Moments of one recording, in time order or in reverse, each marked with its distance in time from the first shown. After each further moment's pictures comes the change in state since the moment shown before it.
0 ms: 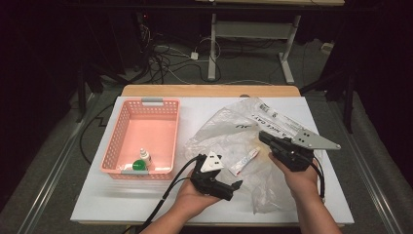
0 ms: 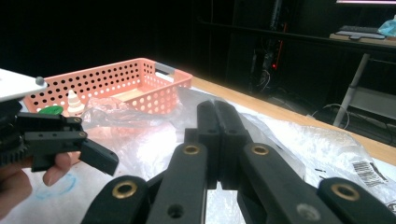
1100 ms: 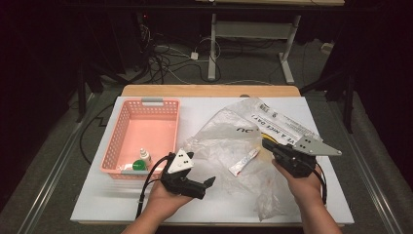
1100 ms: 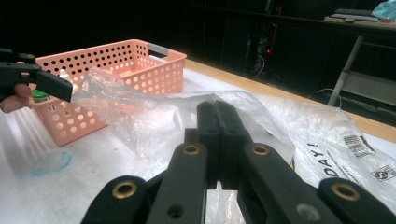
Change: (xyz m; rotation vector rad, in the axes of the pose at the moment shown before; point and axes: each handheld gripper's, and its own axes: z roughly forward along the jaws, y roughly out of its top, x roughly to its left) left arm 0.024 -0.017 -0.065 -0.012 0.104 -0.007; right arm 0.000 -0.015 -0.009 0.054 -0.028 0.000
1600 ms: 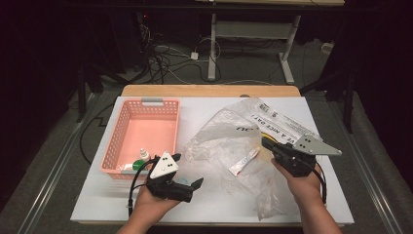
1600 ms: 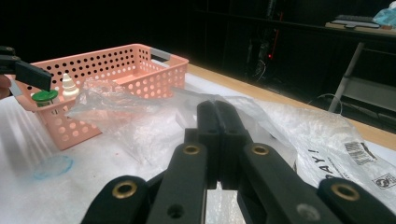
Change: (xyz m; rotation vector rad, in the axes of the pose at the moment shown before) left arm 0.006 -0.011 -0.034 -0.027 0.052 -0.014; right arm 0.001 0.004 0.000 -0.016 0.006 -0.008
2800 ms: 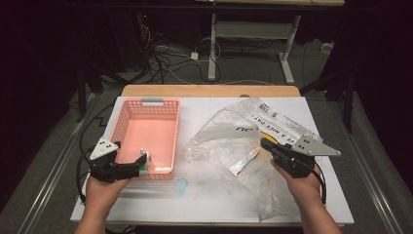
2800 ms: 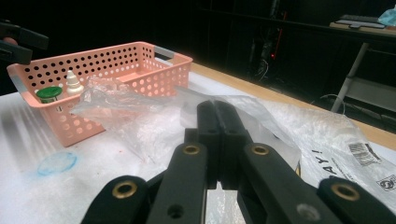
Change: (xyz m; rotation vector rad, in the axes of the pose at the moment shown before) left arm 0.101 -0.032 -0.076 0.009 0.324 -0.220; right arm 0.003 0.000 0.000 0.005 0.012 -0.013
